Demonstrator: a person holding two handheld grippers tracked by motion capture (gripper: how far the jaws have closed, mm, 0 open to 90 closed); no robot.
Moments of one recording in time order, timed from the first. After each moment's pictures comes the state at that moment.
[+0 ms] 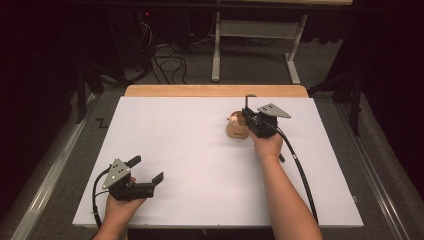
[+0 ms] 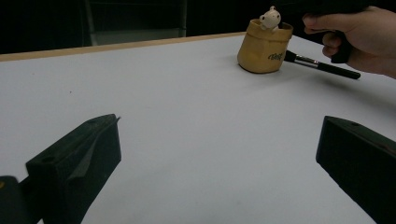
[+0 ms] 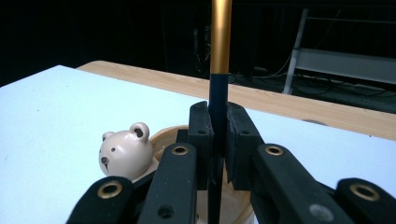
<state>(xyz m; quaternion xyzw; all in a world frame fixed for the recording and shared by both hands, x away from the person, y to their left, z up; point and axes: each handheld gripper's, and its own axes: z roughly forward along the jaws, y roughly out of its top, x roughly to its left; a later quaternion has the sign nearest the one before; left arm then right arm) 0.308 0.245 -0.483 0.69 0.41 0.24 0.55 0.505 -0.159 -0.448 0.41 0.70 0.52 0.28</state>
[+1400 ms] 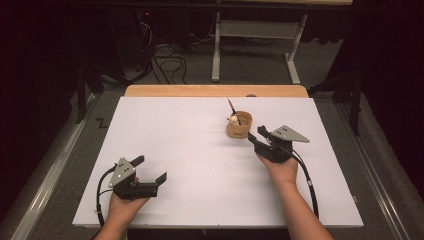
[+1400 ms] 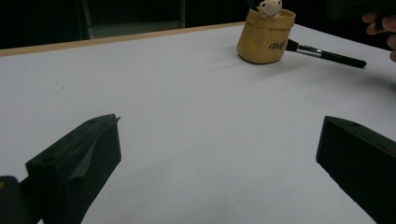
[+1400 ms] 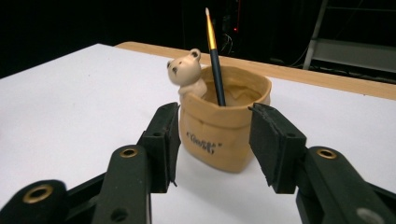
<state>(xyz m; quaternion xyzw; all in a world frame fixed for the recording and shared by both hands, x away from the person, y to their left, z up) 0.313 0.238 -0.487 0.70 0.41 0.24 0.53 0.427 -0.193 -0.450 0.39 0.72 0.52 0.25</state>
